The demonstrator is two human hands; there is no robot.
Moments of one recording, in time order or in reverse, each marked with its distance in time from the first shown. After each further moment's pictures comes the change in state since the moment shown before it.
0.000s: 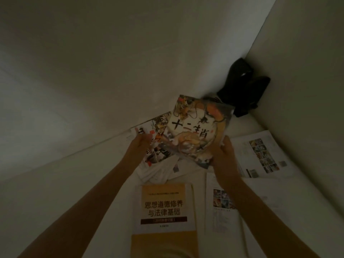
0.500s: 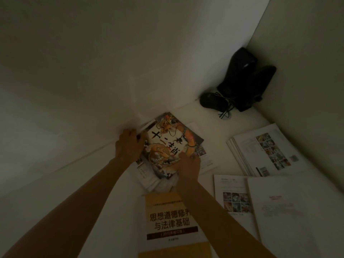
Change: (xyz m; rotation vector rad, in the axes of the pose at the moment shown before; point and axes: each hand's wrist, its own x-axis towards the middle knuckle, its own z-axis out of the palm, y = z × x) left_hand 0.070 -0.027 -0.012 0.741 0.057 0.048; right_hand 0.018 0.078 0.102 0.156 0.412 0.495
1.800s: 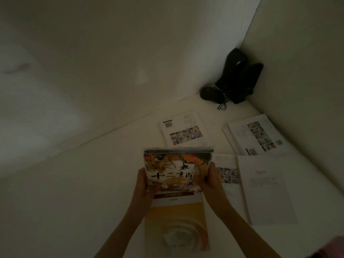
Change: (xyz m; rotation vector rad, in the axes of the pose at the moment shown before) left_hand -0.221 -0.031 0.043 -0.967 -0.021 0.170; right_hand -0.083 0.022 -0.152 -0.514 -0.532 -0.677
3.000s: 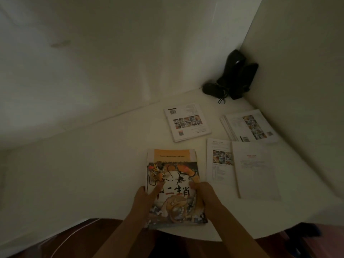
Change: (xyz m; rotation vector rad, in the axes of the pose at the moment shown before) left_hand -0.086 -0.028 0.012 0.055 0.160 -0.666; right_hand -0.065 0.068 0.024 0.220 0.076 0.823
